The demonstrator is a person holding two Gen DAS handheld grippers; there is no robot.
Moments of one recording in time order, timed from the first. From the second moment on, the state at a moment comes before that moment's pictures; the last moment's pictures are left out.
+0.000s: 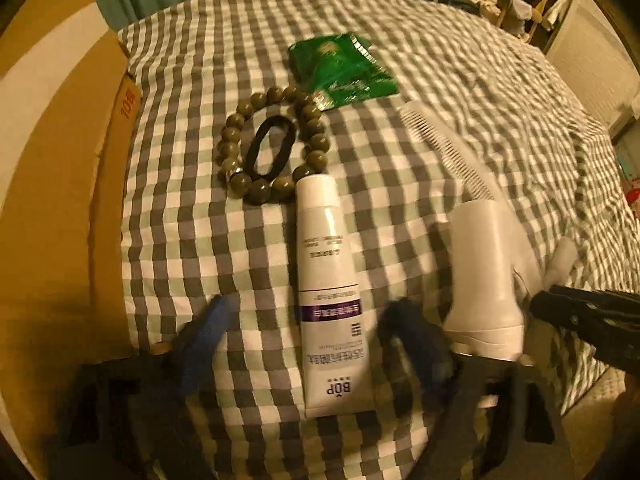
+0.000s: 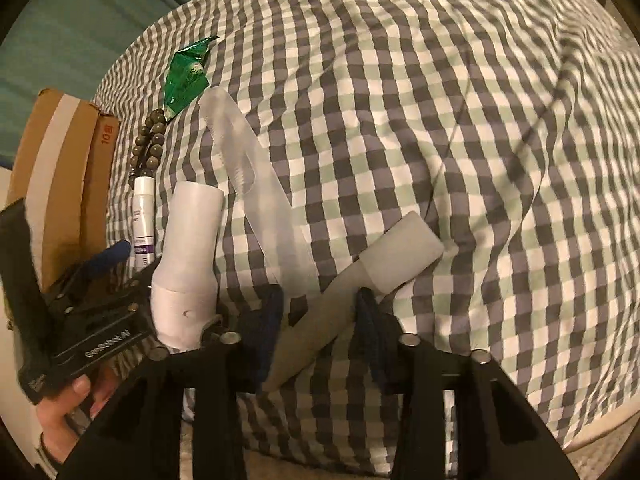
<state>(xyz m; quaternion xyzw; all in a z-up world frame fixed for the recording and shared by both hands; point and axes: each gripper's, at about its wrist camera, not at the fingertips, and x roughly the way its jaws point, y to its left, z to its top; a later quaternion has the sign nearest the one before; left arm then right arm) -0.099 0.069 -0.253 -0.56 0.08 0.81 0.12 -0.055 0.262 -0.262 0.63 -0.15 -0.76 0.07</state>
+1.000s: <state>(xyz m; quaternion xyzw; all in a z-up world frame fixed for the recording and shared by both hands) -0.049 0.061 -0.112 -0.39 0.06 0.91 0.16 -0.028 0.253 -0.155 0.47 -0.18 -0.86 0.06</state>
